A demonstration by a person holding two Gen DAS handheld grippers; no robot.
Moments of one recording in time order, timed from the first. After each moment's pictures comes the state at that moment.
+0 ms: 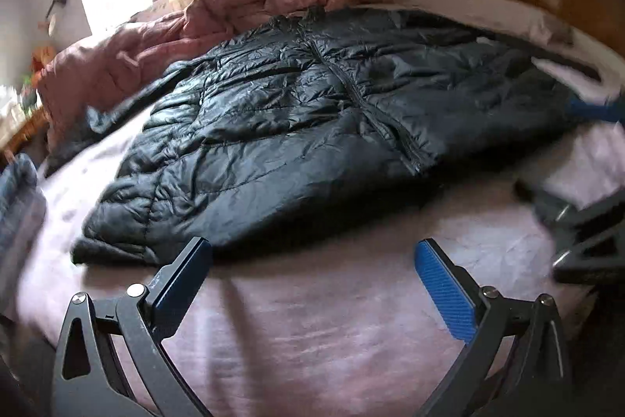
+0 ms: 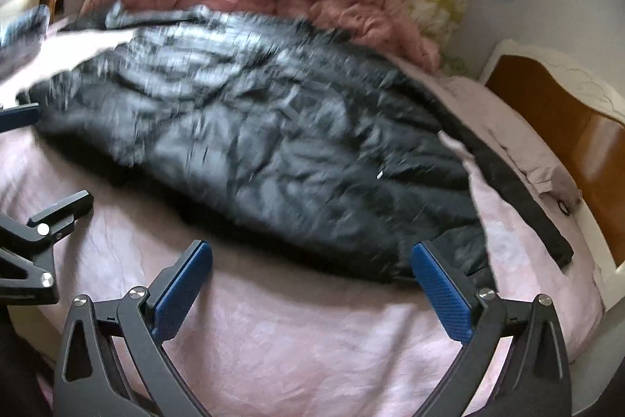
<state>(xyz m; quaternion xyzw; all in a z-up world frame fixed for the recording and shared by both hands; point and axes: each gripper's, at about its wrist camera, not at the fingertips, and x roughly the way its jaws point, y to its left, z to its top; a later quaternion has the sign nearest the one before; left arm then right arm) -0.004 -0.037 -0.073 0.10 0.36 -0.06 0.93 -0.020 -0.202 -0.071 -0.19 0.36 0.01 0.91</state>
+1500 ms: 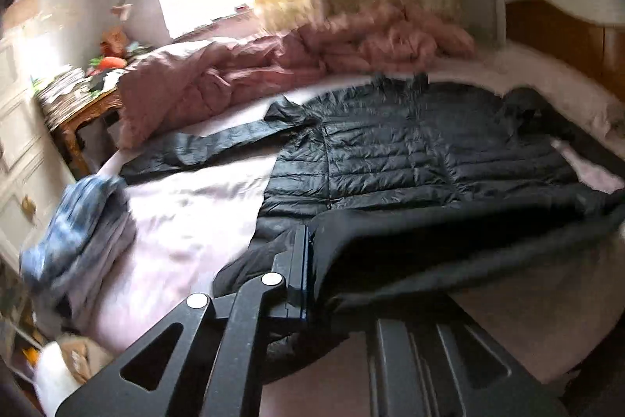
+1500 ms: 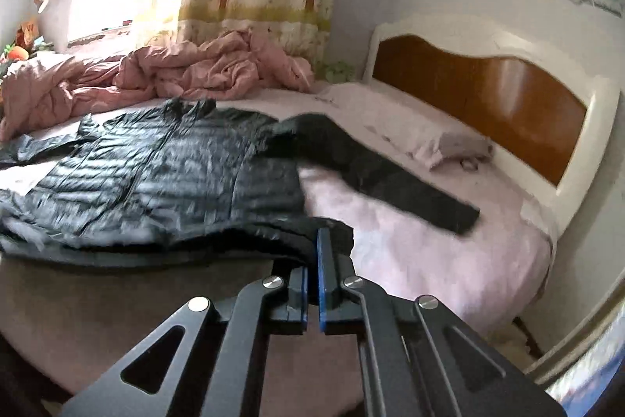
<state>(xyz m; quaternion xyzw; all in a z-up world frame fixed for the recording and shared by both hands) 0.037 0.036 0.046 0.08 0.34 0.05 0.94 -0.044 -0.300 0.053 -0.06 0.27 -0.16 0.95</state>
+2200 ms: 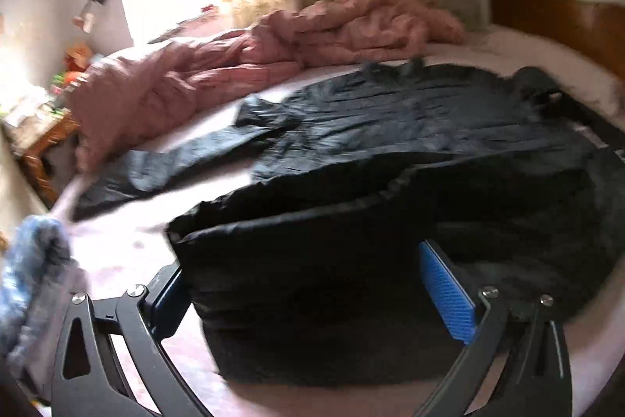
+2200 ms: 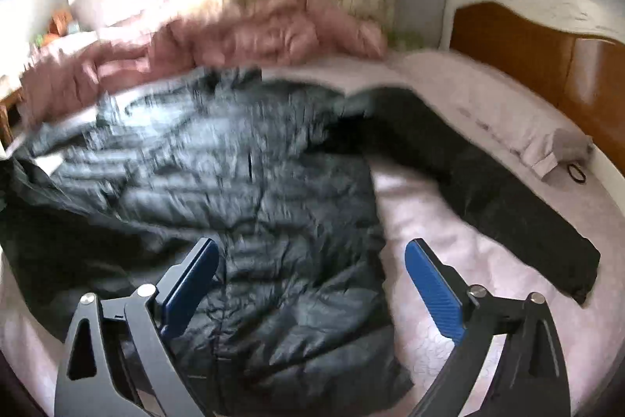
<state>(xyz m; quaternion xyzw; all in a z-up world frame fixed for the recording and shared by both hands) 0.121 0.074 -0.002 0.08 0.32 -0.01 0.94 0.102 -0.335 -0.011 -0.02 0.31 -0.02 0.95</state>
